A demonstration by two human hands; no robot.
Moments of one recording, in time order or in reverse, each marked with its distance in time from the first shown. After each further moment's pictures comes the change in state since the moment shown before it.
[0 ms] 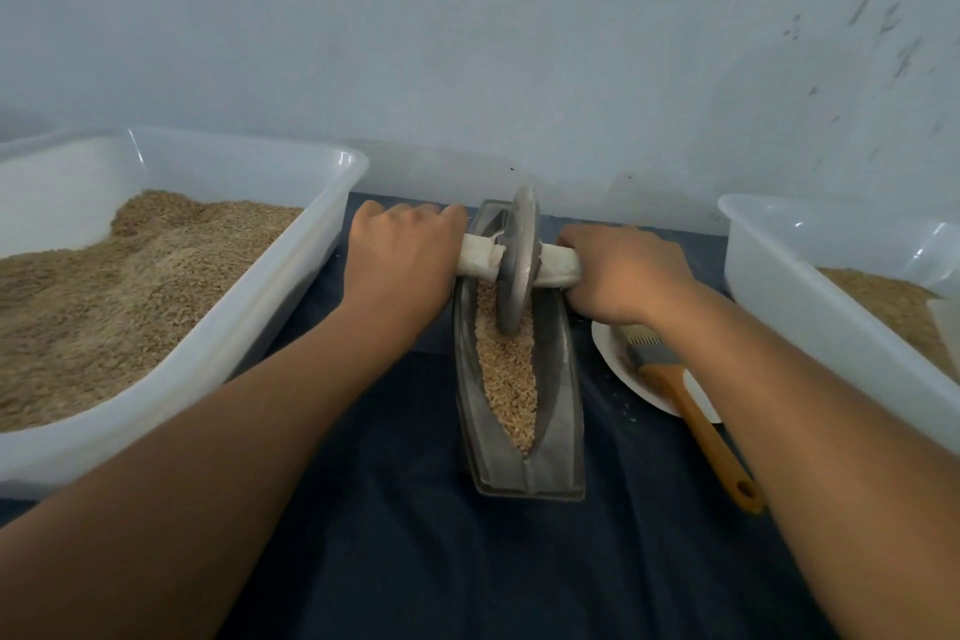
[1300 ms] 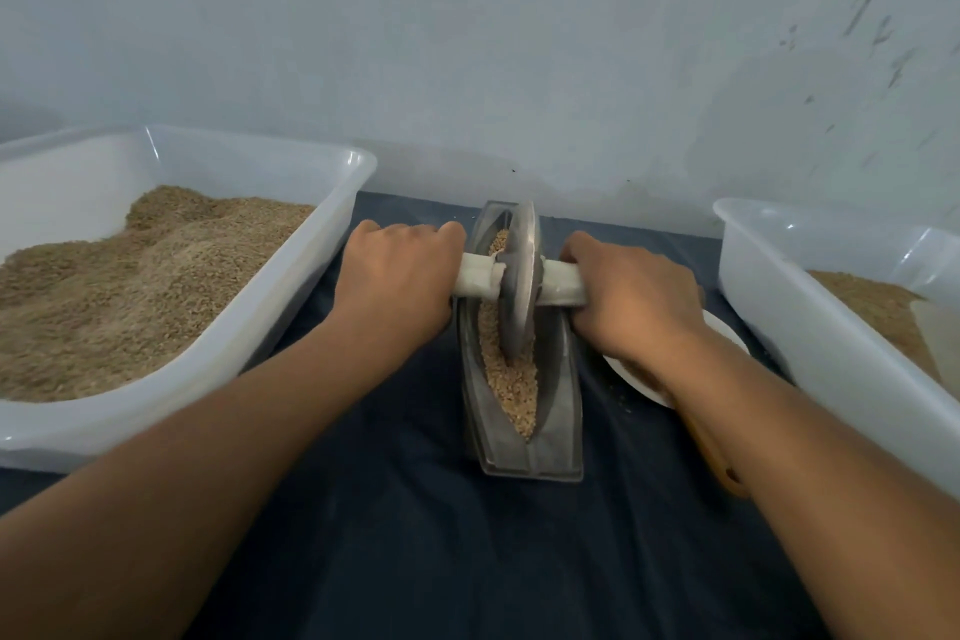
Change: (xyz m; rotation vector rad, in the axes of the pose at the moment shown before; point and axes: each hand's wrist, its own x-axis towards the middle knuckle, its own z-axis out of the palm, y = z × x) left_hand -0.024 -0.003 -0.022 -0.002 -0.138 0.018; right_hand -0.042 -0.012 0.007 -0.066 0.244 -0.009
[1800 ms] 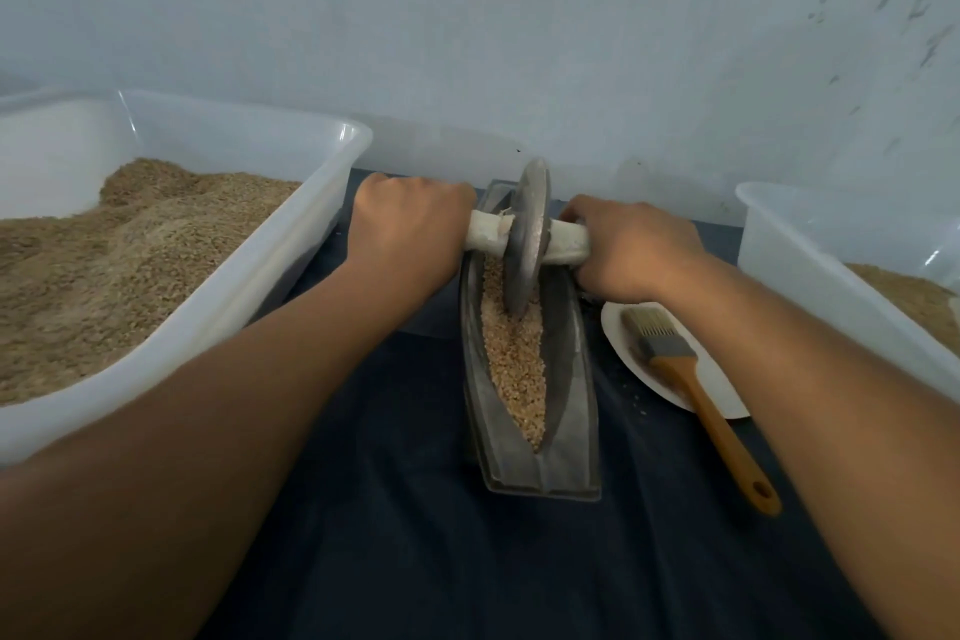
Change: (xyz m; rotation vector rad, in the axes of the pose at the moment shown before) left_hand 0.041 -0.002 0.020 0.008 0.050 -0.035; right_hand 0.054 0.014 0.007 0.071 -0.235 0.015
